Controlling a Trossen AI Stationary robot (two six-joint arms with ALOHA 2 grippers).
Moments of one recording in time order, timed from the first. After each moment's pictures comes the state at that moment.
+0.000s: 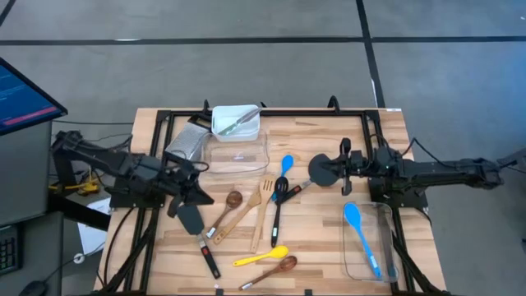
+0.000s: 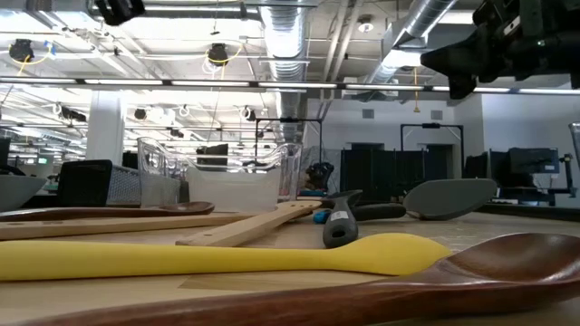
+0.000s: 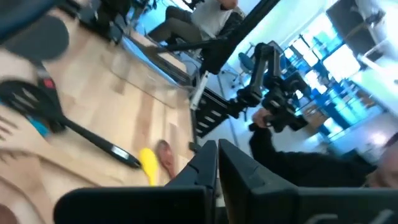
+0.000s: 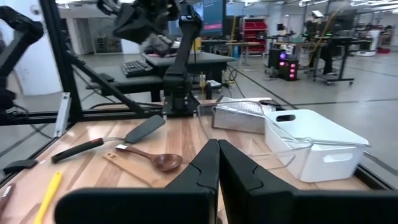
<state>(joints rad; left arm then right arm) -0.38 0.73 0.65 -0.11 -0.07 -0.75 -0.08 0.53 0.17 0.36 0.02 0.02</state>
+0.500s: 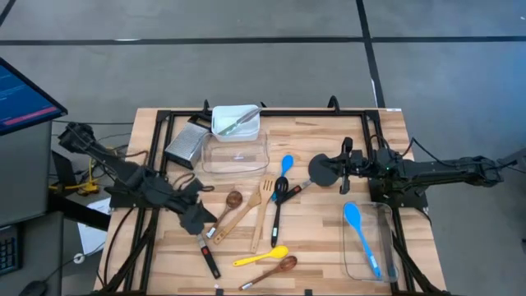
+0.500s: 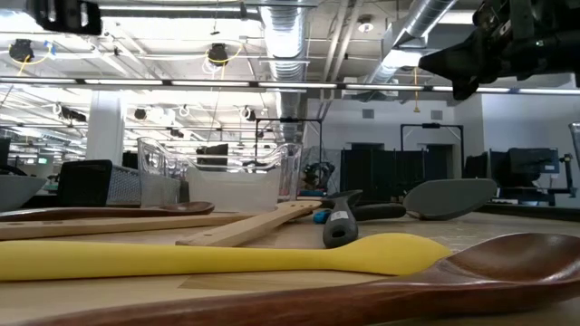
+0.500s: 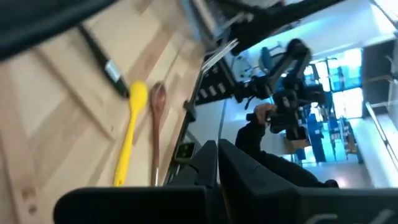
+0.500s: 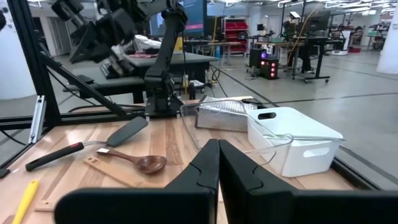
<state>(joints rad) -0.56 0.91 0.65 -0.11 -0.19 -1.25 -0.05 0.53 0.17 0.36 0.12 0.02</state>
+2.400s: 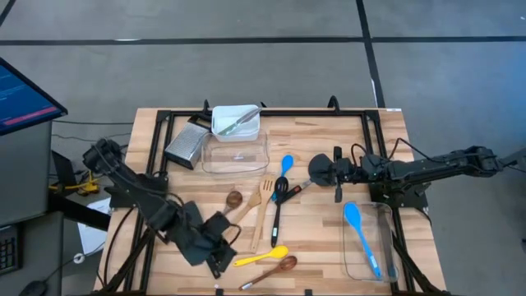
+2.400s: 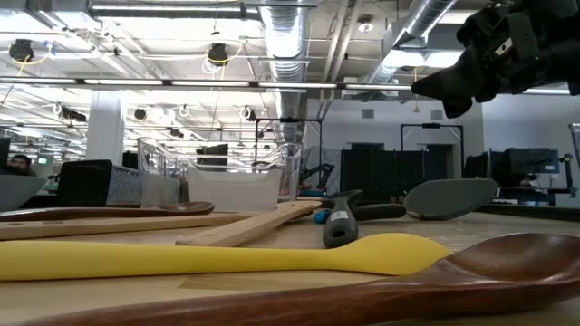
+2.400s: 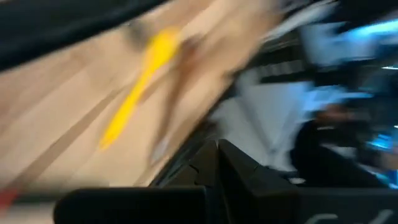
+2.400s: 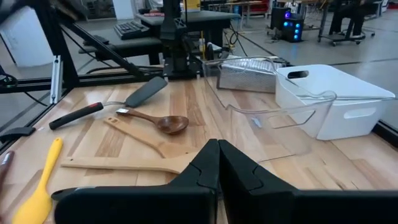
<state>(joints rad) -0.71 1.54 1.35 -0.65 -0.28 -1.55 0.03 0.75 0.17 0.42 0.11 0.07</state>
